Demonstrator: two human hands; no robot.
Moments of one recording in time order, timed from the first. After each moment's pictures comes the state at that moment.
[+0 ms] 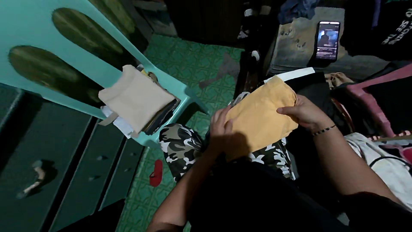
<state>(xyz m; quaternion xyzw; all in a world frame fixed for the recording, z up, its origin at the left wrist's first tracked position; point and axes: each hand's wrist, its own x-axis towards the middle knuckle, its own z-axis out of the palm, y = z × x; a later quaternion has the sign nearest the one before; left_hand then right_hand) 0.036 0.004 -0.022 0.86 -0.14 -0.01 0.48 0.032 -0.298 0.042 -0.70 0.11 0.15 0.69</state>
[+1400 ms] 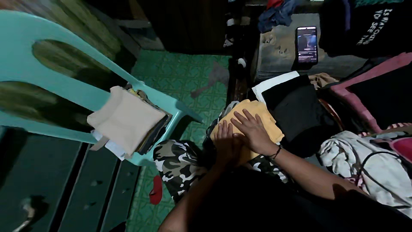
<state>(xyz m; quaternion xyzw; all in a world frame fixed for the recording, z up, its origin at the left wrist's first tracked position) 0.007 -0.029 -0.081 0.90 -0.22 0.02 0.37 0.016 -0.204 -0.032 -0.95 -0.13 -0.01 0.27</state>
